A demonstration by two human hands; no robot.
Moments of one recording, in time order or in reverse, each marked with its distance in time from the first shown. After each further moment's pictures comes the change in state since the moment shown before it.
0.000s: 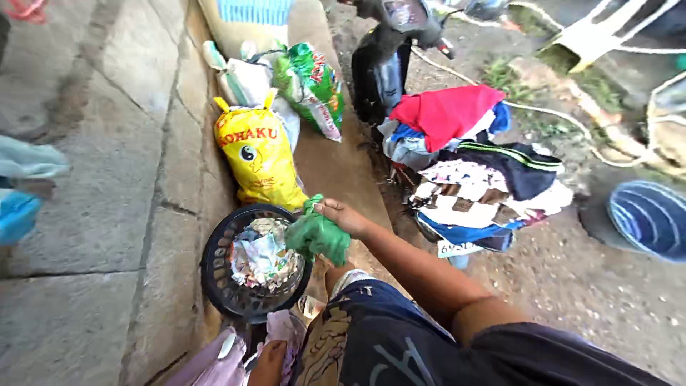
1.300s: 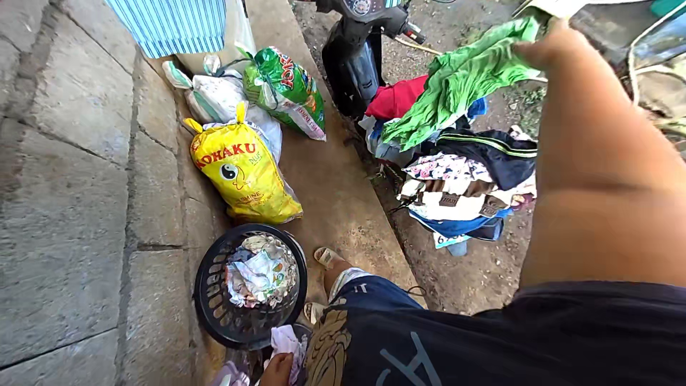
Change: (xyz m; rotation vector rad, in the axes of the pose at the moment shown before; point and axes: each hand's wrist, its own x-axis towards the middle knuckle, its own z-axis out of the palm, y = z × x) left_hand 0.030 0.041 0.006 0.147 -0.104 -0.081; right_hand -0.114 -0.084 -0.460 -0.662 1.176 0.441
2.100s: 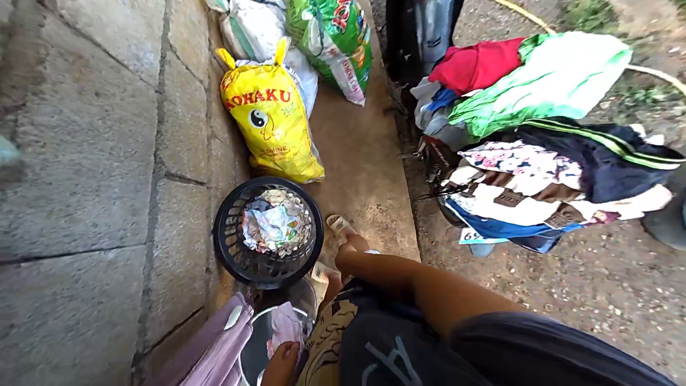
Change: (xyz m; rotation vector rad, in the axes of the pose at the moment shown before) left_hand -0.043 -0.061 0.041 -0.140 -0.026 -0.193; right_hand -0.496 -0.038 0.380 -1.113 -1.506 -0.678
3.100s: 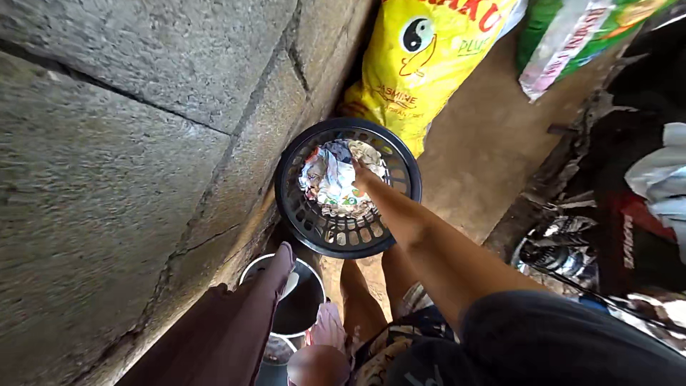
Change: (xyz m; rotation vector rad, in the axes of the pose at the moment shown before) left_hand 0.014 -0.027 0.086 -0.553 -0.089 -0.238; right_hand 0.253 -0.116 -0.176 0.226 0.448 -0.252
